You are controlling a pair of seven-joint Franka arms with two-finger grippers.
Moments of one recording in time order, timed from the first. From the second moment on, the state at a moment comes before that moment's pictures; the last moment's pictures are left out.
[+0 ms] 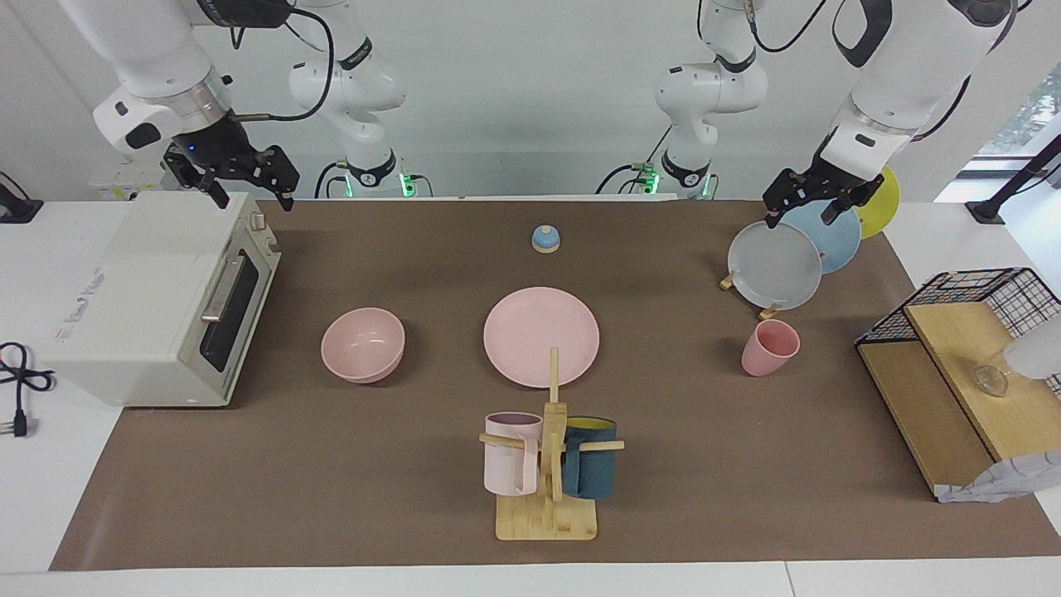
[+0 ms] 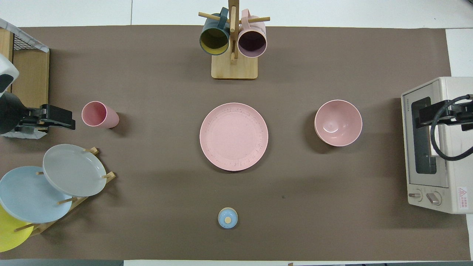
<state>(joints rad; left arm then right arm) -0.03 -0.07 -0.07 -1.67 -0.05 1.56 -0.12 0.01 -0.03 -0.02 -1.55 0.00 1.44 0.07</state>
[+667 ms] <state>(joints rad) -0.03 -0.07 -0.07 -1.67 -0.05 1.56 -0.12 0.02 -0.03 -0.01 -1.55 0.01 1.44 0.07</state>
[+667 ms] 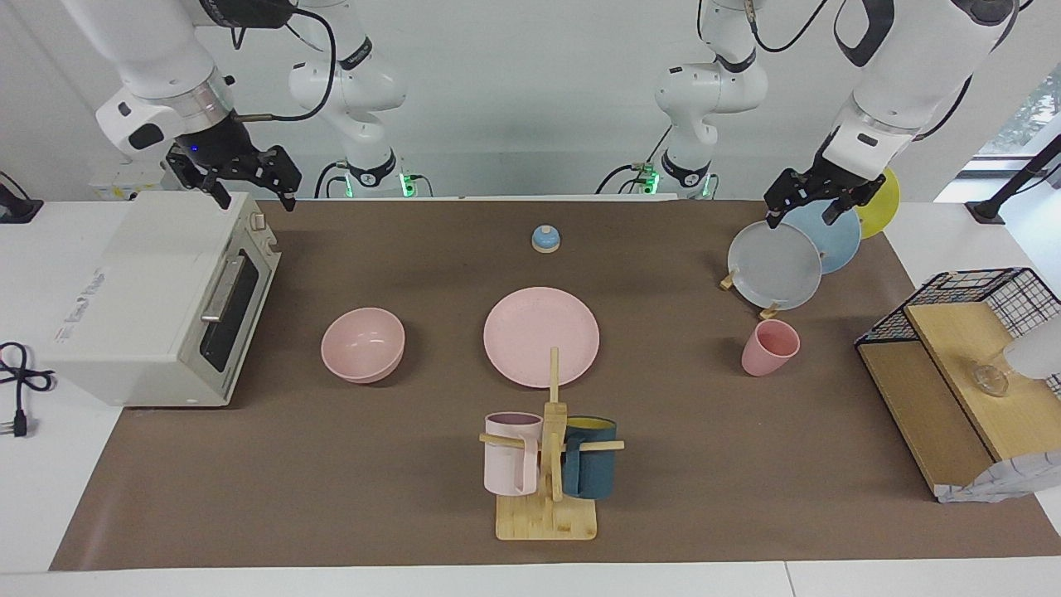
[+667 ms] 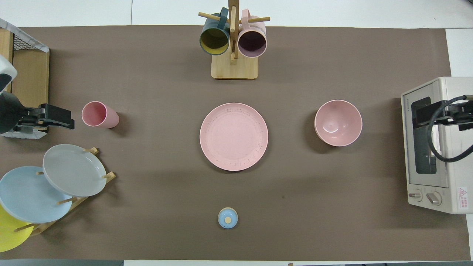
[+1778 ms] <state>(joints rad) -0.03 -0.07 -0.07 -1.68 -0.05 1.56 -0.12 0.26 0.24 0.01 -1.85 0.01 2.07 0.22</state>
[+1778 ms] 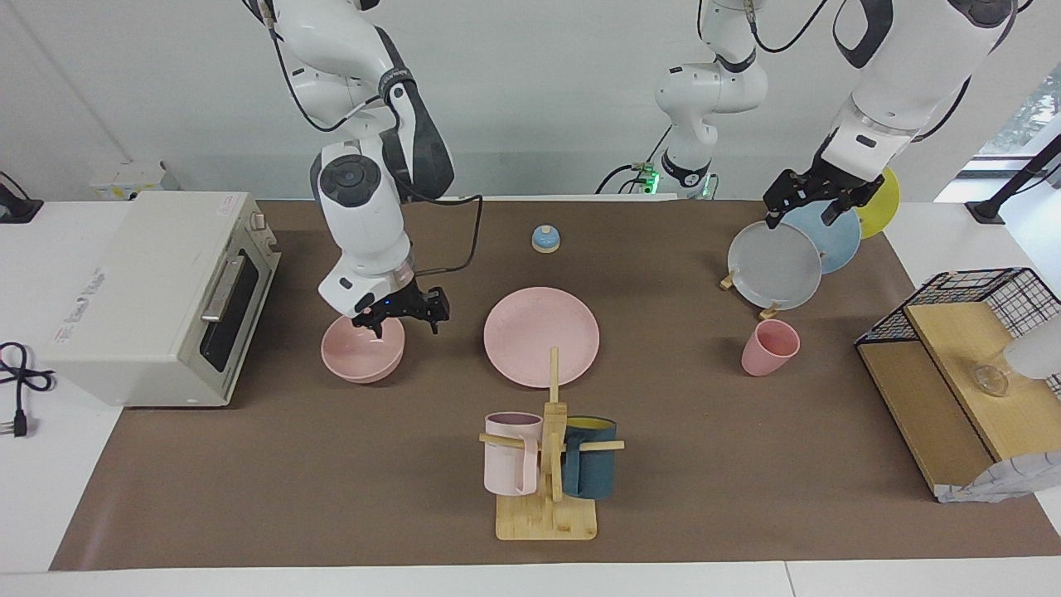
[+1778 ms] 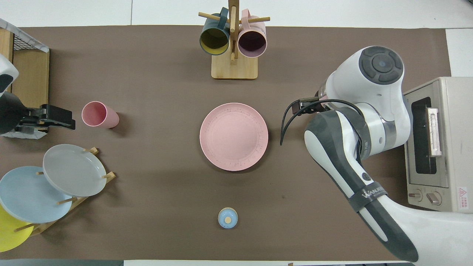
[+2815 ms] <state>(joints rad) -0.03 -0.07 -0.07 -1.68 -0.05 1.56 -0.12 0.29 0.24 0.02 -1.98 -0.15 2.10 0.22</state>
